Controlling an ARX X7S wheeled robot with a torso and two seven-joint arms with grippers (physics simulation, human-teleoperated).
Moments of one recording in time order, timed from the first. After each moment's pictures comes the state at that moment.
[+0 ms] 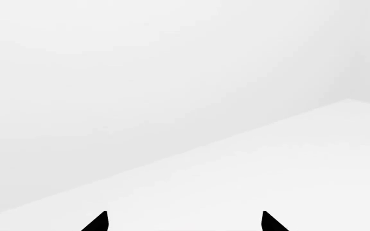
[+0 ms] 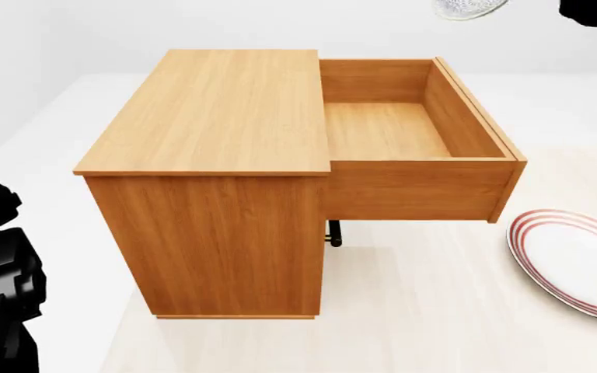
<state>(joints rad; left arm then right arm) -1.08 -0.44 -0.20 -1.31 0.00 0.08 -0.65 1.81 0.39 -0.70 0.68 0.69 0.97 0.29</state>
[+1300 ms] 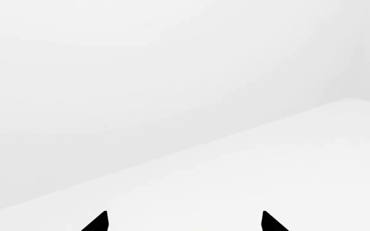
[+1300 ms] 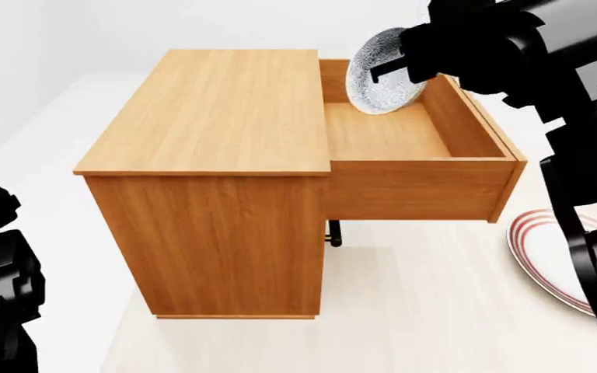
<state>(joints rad) -1.07 -0.45 -0.21 -1.31 0.00 0.08 -0.65 1.71 0.26 -0.81 0.72 0.73 1.08 0.18</state>
